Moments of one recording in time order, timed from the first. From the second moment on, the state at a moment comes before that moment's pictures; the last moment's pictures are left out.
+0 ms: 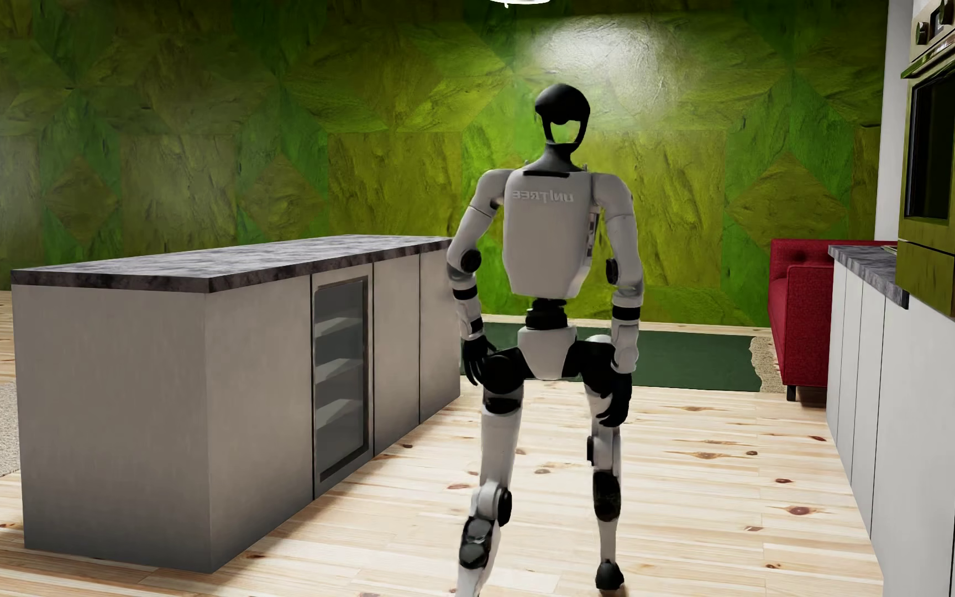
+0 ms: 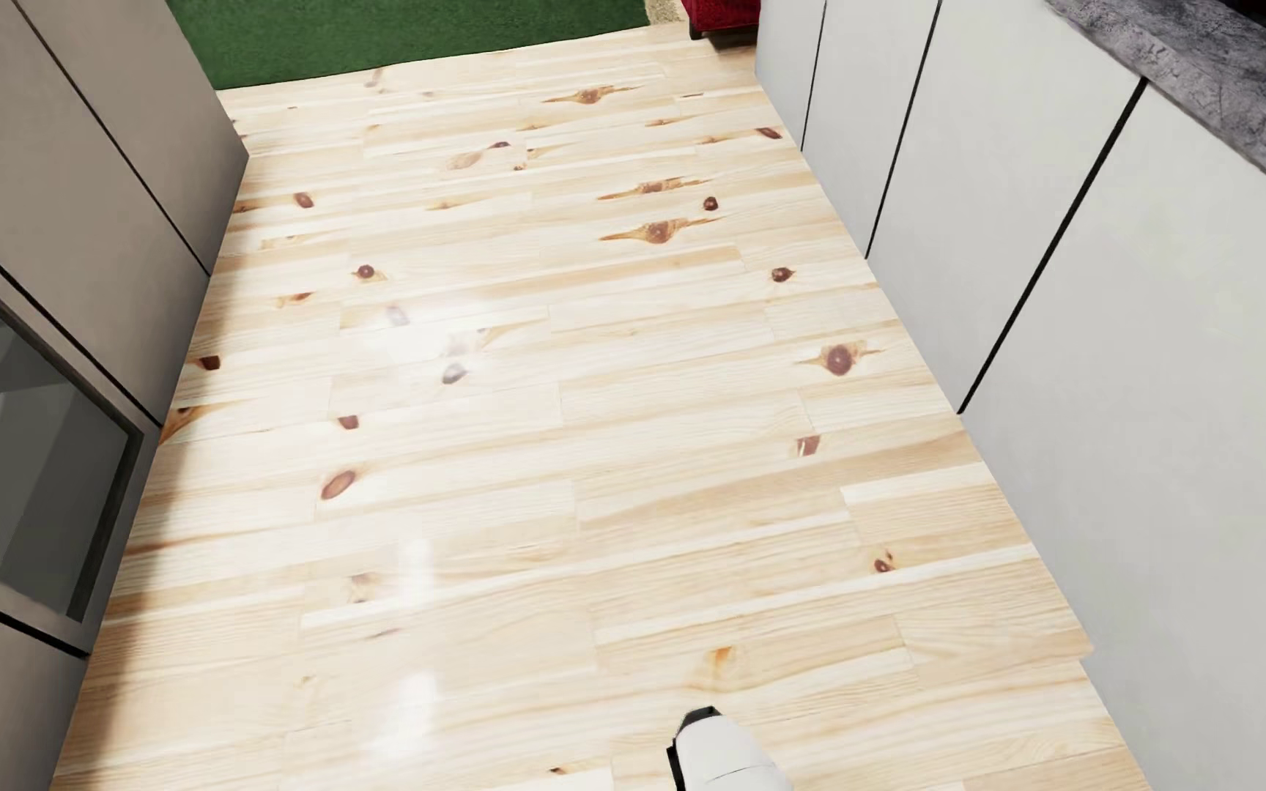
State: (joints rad) body 0.30 -0.61 -0.21 0.10 0.07 0.13 0.00 0.00 0.10 0.65 0.64 0.20 0.31 -0.25 0.24 0.37 -0.38 0.00 0.00 -0.40 0.67 0.76 0.89 0.00 0.00 0.00 0.00 0.00 0.00
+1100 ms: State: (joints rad) body 0.19 -0.53 -0.12 0.17 0.15 0.18 0.00 0.00 0.05 1.07 0.72 0.27 0.35 0.11 0.23 0.36 -0.37 0.00 0.00 -0.34 0.61 0.82 0.97 0.00 0.00 0.00 0.00 0.00 0.00
